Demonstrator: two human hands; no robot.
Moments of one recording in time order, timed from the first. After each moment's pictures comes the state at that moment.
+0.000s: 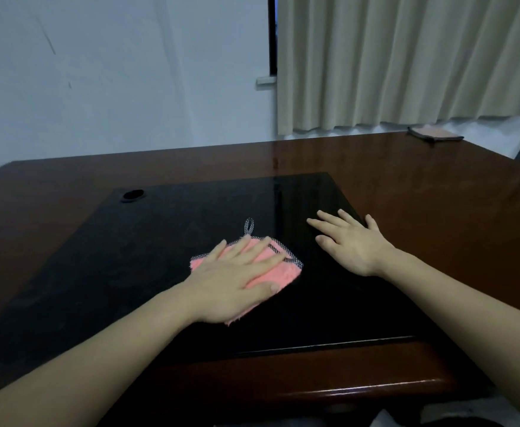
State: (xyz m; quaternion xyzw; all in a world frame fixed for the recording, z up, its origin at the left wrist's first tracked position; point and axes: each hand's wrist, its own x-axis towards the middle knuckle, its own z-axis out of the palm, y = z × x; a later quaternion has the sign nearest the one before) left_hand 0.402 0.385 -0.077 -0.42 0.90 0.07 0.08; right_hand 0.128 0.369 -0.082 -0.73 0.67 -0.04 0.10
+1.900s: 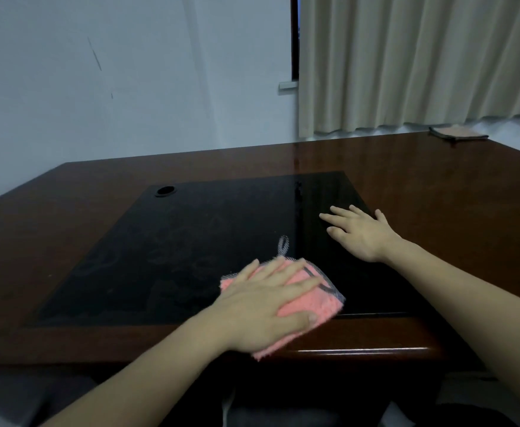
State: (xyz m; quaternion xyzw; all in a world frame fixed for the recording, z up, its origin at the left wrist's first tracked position) left_hand 0.384 0.467 -0.071 -0.42 0.90 0.09 0.07; right_hand 0.127 0.372 -0.081 -0.73 0.67 -0.05 0.10
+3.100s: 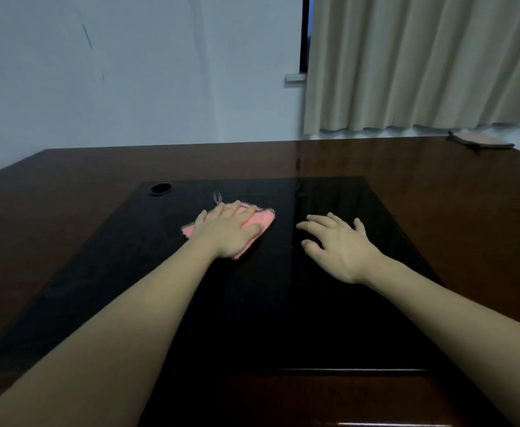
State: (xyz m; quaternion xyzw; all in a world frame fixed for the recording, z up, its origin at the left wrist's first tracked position) left_hand 0.432 0.276 -0.081 -0.62 0.78 0.07 0.03; right_hand 0.204 0.343 -0.080 -0.75 0.65 -0.06 0.09
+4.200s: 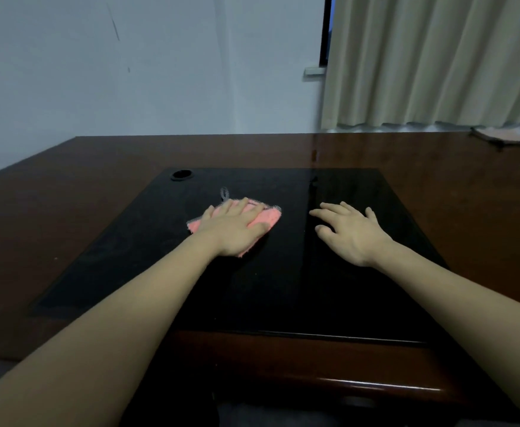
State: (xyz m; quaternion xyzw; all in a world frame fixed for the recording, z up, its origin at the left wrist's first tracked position) left_hand 0.450 0.320 -0.076 -0.62 0.78 0.07 0.03; right_hand 0.202 0.346 -0.080 -0.76 0.64 -0.06 0.09
